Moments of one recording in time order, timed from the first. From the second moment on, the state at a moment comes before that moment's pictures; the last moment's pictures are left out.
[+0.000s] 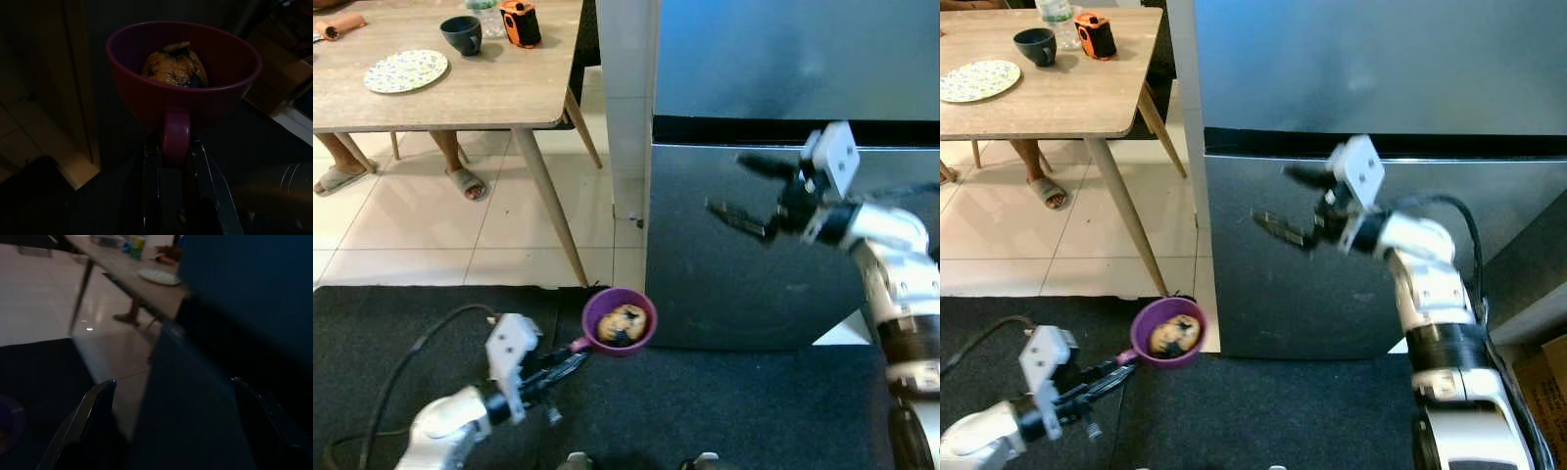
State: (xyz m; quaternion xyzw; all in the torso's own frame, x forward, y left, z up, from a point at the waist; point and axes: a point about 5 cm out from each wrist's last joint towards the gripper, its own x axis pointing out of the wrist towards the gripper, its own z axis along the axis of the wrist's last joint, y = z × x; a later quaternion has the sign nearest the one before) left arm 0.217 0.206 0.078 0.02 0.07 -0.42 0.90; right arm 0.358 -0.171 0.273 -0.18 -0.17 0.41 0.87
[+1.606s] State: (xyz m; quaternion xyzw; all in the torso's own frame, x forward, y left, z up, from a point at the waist) left arm 0.205 0.160 0.068 -0.01 0.08 -0.50 0.86; right arm 0.372 -0.142 0.303 -0.50 -0.07 0.46 0.73
